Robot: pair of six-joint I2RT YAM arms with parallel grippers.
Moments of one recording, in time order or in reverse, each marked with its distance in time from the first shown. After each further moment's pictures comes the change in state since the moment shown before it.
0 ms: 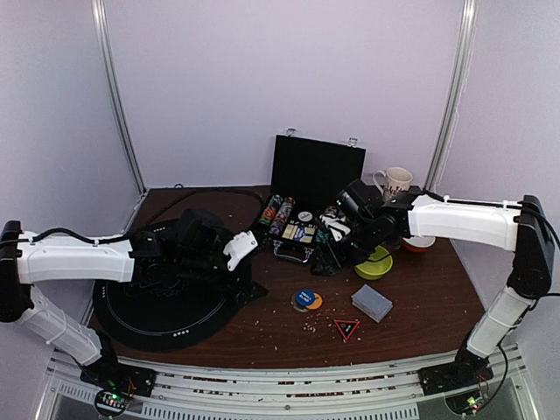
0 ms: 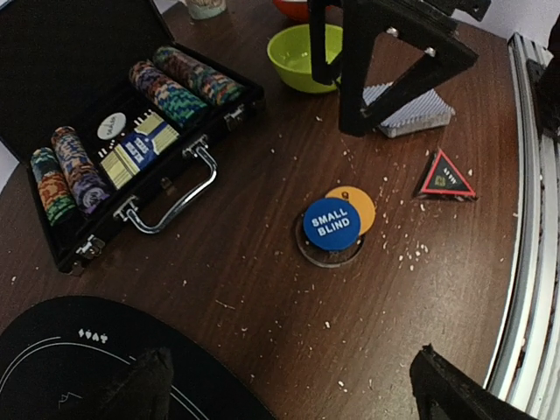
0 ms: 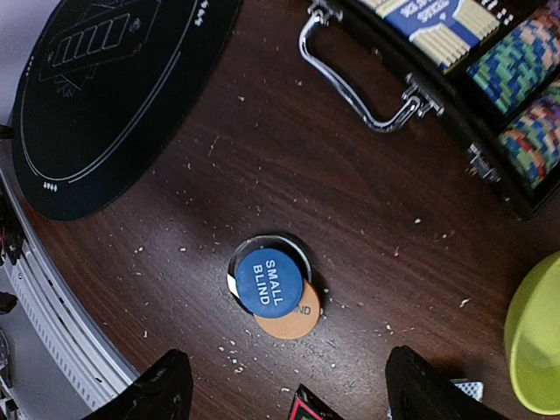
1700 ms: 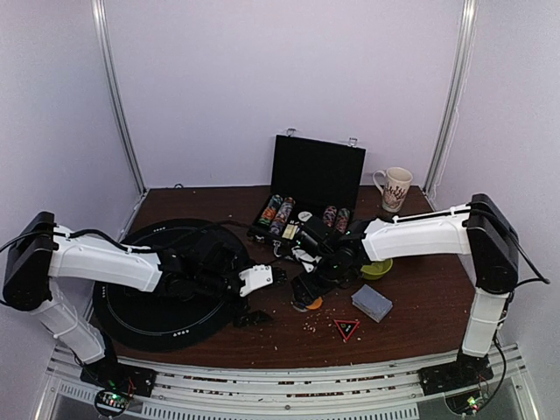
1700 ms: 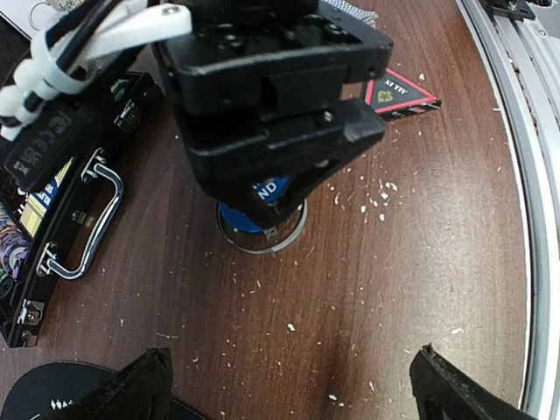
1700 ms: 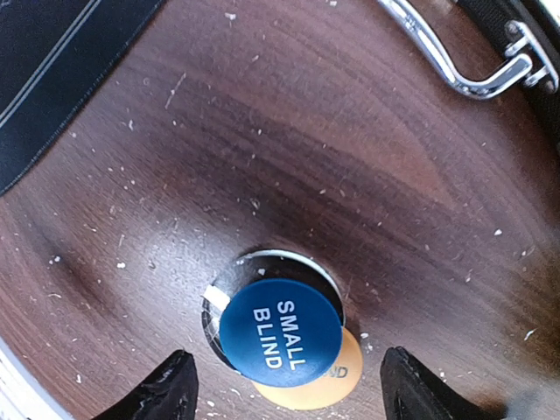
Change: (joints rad) left arm -0.032 0.179 -0.062 0.135 0.121 0.298; right arm 0.172 0.244 0.037 0.061 0.219 0.042
